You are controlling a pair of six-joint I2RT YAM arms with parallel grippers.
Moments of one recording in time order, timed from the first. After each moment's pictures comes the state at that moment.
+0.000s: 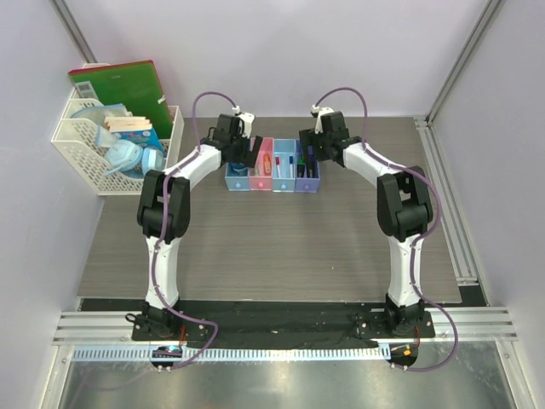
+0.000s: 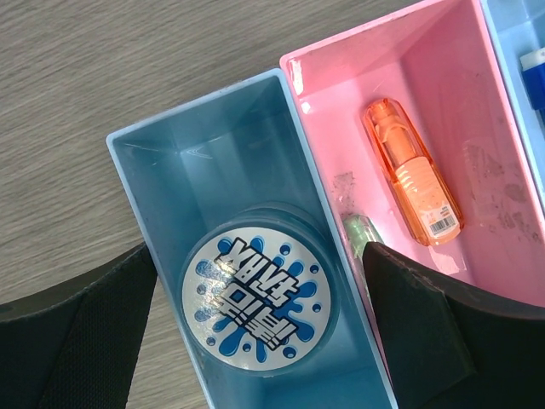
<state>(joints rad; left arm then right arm) -0.33 2.18 1.72 -0.28 0.01 0.07 0.32 2.11 1.66 -0.22 -0.01 0.08</state>
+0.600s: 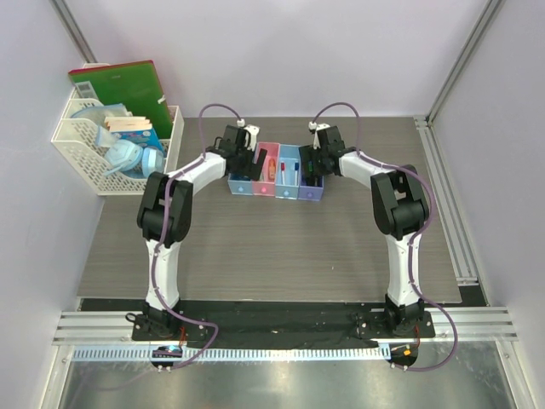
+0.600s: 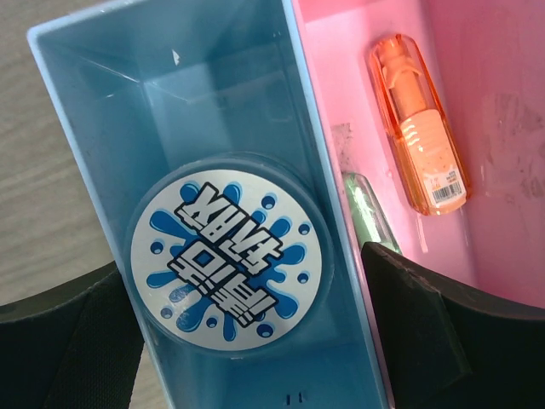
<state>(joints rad) -0.38 2.14 1.61 -0.30 0.02 0.01 0.34 2.16 1.56 -0.21 0.02 0.08</state>
